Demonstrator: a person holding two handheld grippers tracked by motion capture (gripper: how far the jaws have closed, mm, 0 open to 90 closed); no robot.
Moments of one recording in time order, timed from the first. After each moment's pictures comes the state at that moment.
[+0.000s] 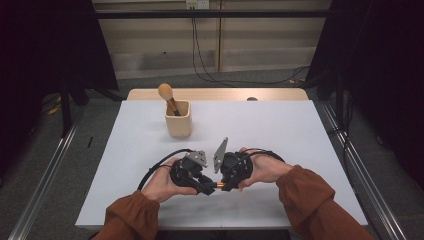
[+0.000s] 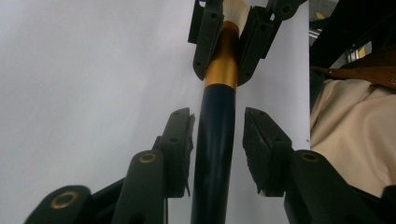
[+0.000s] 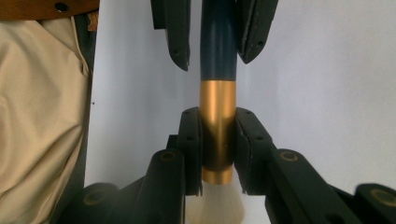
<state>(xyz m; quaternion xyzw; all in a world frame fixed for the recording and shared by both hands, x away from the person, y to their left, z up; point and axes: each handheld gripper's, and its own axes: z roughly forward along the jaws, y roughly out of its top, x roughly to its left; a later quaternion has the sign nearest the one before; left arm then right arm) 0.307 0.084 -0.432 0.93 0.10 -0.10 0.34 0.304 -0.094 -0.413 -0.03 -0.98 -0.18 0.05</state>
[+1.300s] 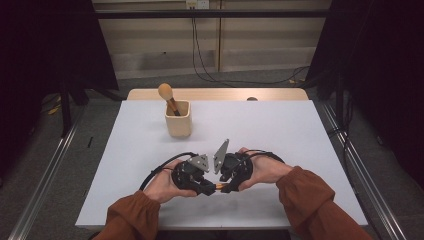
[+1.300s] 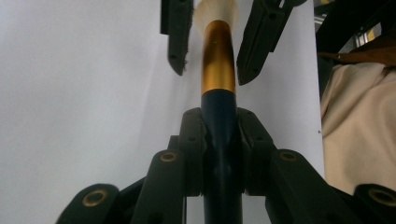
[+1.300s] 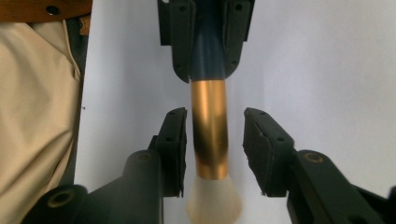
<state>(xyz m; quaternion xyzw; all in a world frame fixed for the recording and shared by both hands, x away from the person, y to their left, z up) 0.303 0.081 -0.440 0.94 0.07 -0.08 0.33 0.302 -0.095 -0.417 -0.03 -0.98 -0.19 0.03</state>
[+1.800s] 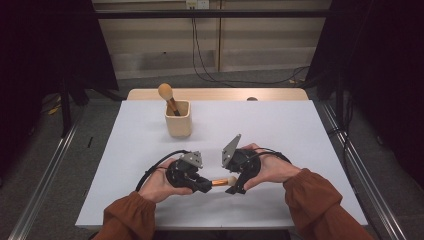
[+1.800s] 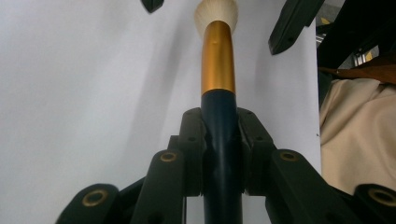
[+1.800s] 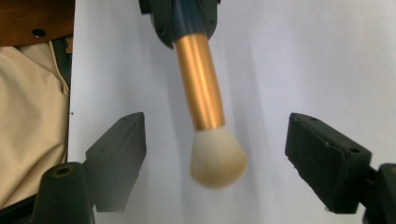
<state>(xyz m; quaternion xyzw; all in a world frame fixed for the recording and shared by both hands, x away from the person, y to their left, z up) 0.308 0.098 -0.437 0.93 0.10 -0.08 0.36 0.304 -0.117 -0.413 -0.08 -0.97 -0.23 0.01</state>
